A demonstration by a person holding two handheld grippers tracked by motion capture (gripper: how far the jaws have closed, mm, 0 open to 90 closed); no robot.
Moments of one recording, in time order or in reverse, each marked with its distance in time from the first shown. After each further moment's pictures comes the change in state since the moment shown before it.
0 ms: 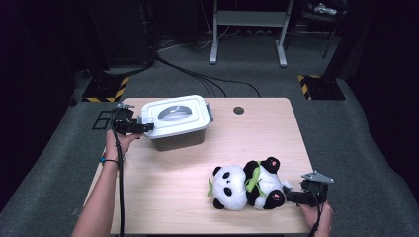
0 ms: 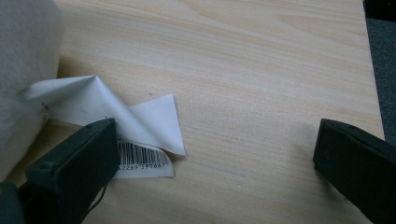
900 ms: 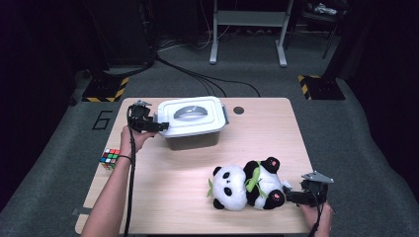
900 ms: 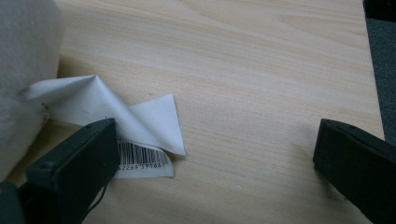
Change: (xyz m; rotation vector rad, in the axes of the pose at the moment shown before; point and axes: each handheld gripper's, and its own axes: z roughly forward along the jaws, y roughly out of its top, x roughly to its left) left arm -0.037 0.015 0.026 0.010 -0.077 0.065; right arm 0.000 0.000 0.000 0.001 0.001 -0.005
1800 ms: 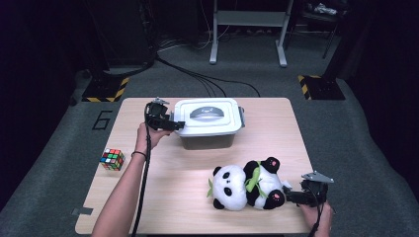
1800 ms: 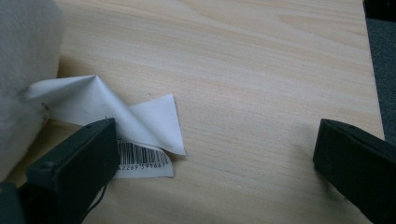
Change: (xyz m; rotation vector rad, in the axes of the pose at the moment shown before) left arm -0.035 0.019 0.029 0.016 -0.068 0.091; right arm 0.000 0.000 0.000 -0.001 -0.001 0.003
